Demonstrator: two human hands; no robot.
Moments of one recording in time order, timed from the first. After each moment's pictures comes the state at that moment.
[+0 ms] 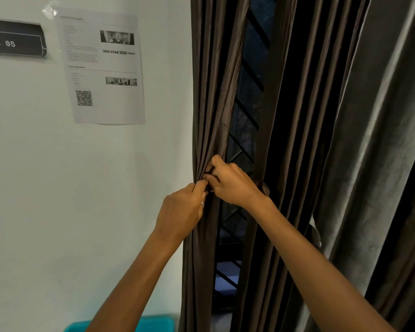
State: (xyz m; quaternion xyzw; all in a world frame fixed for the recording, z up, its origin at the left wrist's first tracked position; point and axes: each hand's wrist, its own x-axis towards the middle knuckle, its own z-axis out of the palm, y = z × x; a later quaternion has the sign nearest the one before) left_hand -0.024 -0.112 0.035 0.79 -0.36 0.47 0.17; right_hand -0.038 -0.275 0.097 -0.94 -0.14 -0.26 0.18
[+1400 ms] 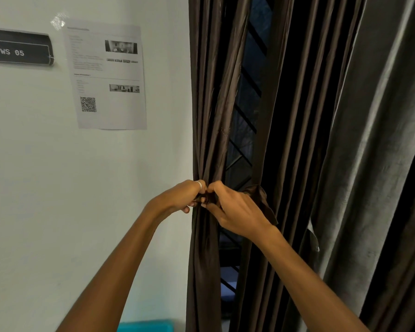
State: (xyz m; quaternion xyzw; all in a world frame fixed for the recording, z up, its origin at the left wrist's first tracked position) left_hand 0.006 -0.113 0.087 0.83 -0.26 -0.12 0.48; right_hand -0.069 -0.283 0.056 -0.91 -0.21 -0.33 0.11
